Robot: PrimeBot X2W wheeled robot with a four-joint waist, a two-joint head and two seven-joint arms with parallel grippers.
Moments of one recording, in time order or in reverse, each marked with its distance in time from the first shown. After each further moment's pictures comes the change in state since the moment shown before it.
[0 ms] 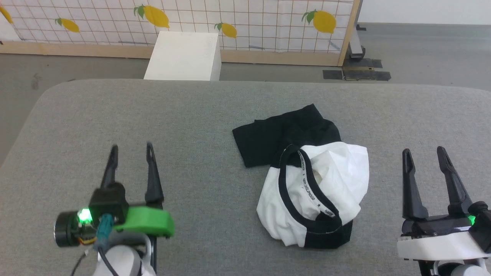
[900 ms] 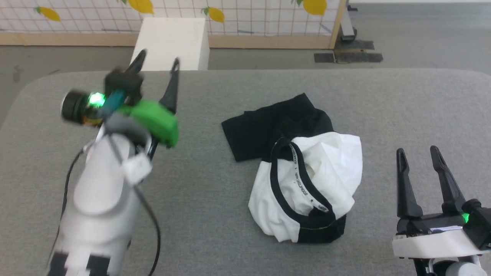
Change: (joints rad) left arm -0.511 -0.081 0.096 0.412 0.166 -0.439 0.134; right arm -0.011 0.000 0.018 0.021 0.007 0.000 0.000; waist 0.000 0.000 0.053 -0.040
